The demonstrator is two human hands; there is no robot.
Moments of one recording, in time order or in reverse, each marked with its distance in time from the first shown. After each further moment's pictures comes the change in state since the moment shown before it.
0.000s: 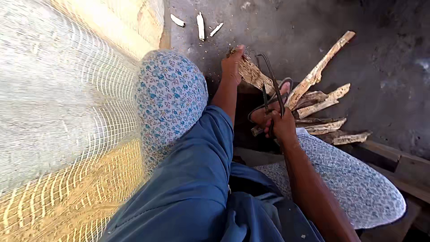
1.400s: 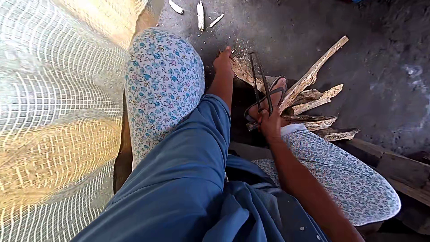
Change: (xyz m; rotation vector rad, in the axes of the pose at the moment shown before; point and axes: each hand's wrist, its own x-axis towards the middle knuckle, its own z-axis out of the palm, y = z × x) left_hand 0.014 -0.009 -0.015 -0.031 0.336 -0.230; right_hand 0.028 0.051 0.022 -0.347 0.100 -0.191
